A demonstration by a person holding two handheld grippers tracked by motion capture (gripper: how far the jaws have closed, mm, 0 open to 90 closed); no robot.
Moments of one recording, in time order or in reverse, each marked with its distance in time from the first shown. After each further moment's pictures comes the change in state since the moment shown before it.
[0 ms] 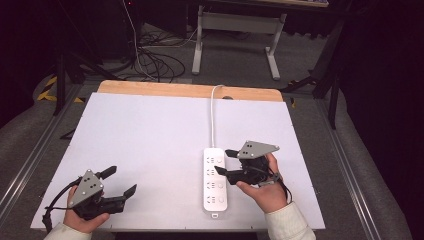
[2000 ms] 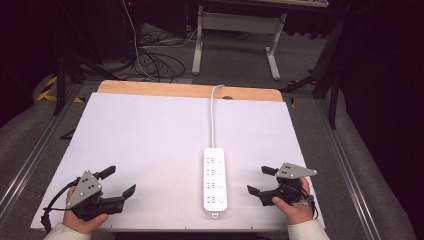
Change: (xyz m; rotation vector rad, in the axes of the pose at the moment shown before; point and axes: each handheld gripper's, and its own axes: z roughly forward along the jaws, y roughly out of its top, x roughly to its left) left arm -0.001 0.001 -0.003 -0.013 -0.001 -0.007; right arm -0.031 -0.109 -0.046 -0.041 -0.039 0.184
